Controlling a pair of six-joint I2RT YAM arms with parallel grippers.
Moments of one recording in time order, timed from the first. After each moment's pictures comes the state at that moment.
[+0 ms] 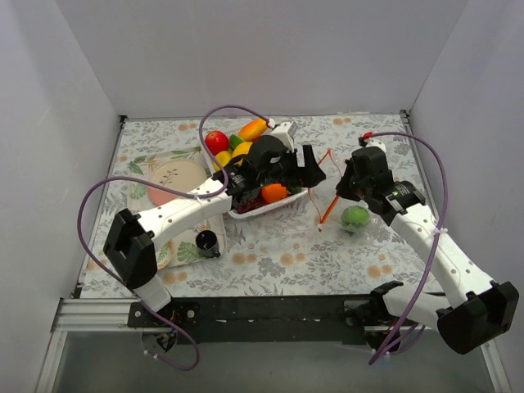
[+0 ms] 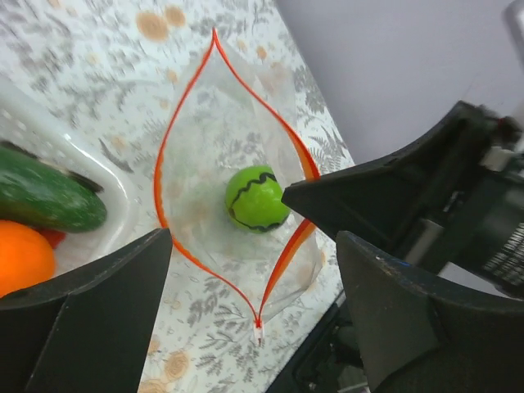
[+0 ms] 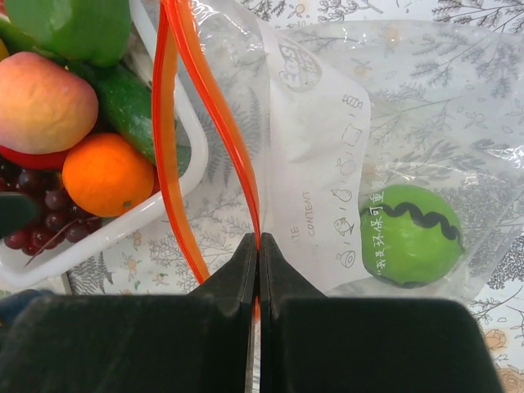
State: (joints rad) left arm -0.86 1.66 1.40 -0.11 0.09 -0.69; right arm 0.46 1.11 1.06 -0.66 0.19 0.56
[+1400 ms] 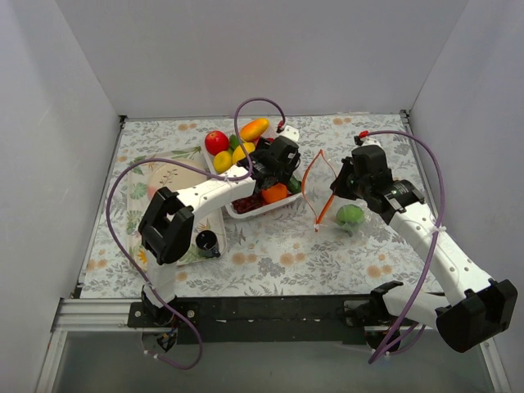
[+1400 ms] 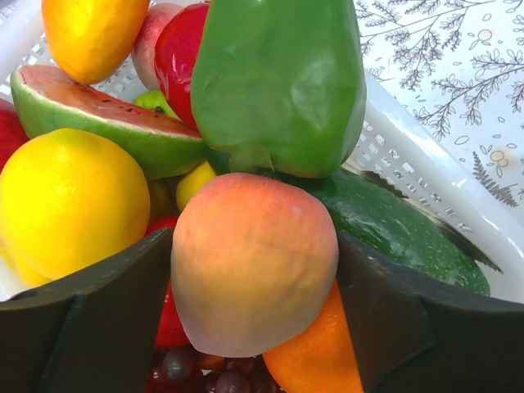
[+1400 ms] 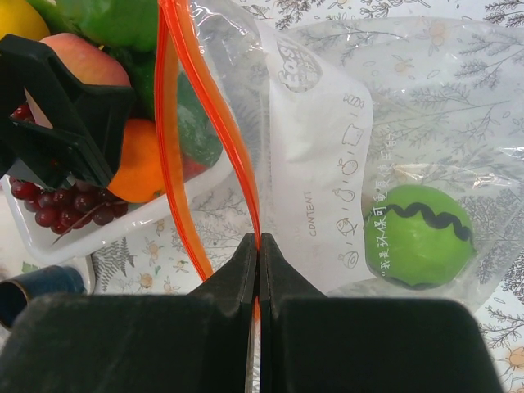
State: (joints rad) left arm -0.81 1.94 1.60 -0.37 -0.53 -0.13; right arm 0.45 1.12 1.06 -0.63 0.10 0.55
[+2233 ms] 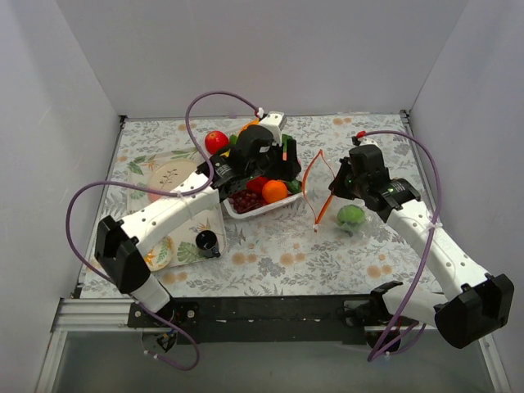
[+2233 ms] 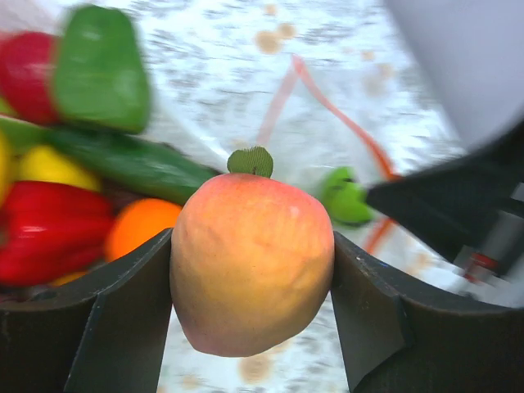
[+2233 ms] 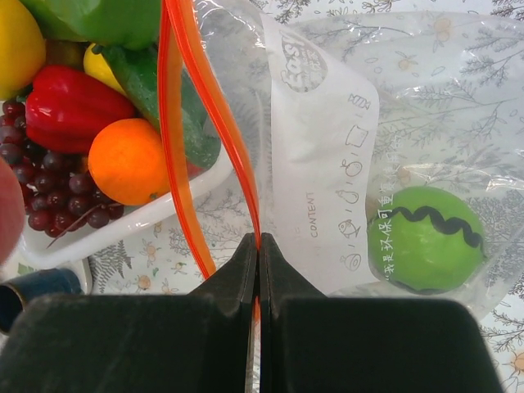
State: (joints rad) left arm -0.81 1.61 1.53 -0.41 -0.12 -0.40; right arm 0.45 1.14 1.06 -0.61 0.10 0.55
